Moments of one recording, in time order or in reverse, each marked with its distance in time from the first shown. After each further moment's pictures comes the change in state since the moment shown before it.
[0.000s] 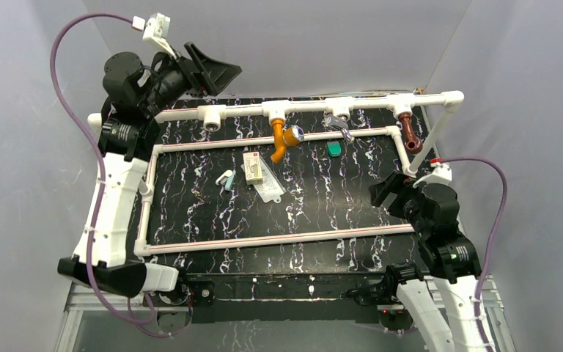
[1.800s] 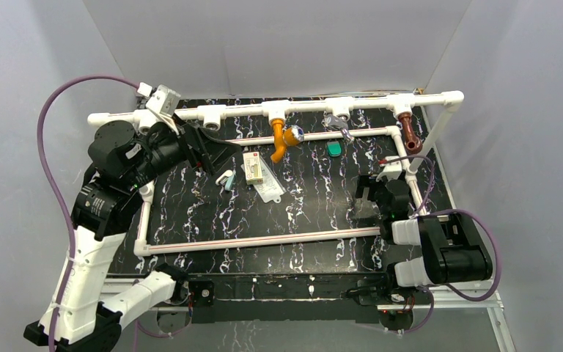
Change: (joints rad) left arm -0.198 -0.444 -0.320 -0.296 -0.095 0.231; right arm -0.063 0.940 -0.597 1.667 0.060 -0.489
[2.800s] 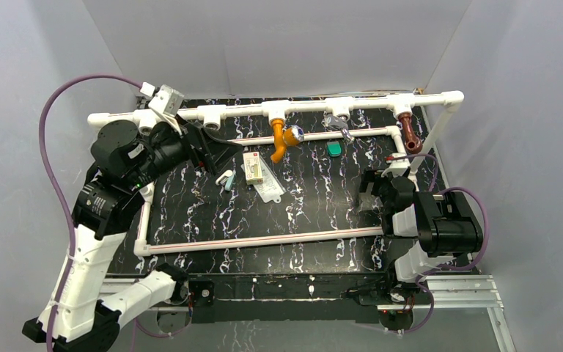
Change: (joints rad) left arm -0.036 0.012 0.011 -0.011 -0.042 0.023; right arm -0.115 0.202 0.041 0.213 -0.126 0.015
